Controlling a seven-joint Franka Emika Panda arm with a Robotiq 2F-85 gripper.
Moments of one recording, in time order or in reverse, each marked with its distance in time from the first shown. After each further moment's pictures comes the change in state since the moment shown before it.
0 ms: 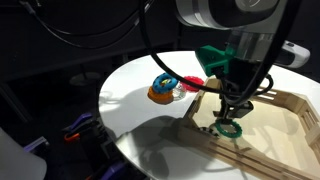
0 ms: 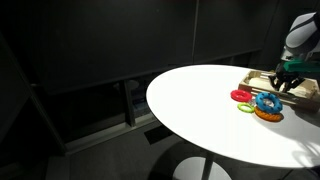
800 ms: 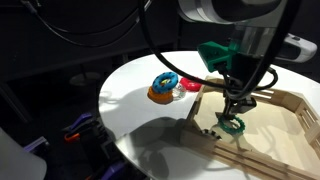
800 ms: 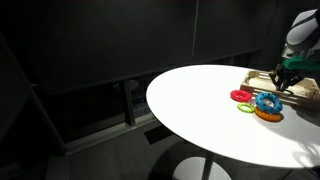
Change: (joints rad) arm 0.006 -0.015 -0.010 0.007 0.008 -0.002 0.009
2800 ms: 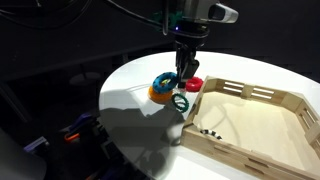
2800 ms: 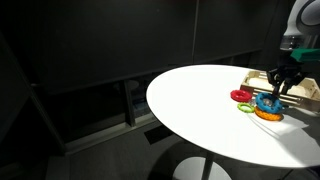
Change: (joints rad) arm 0.102 -0.279 0.117 -0.190 -0.003 -0.169 -0.003
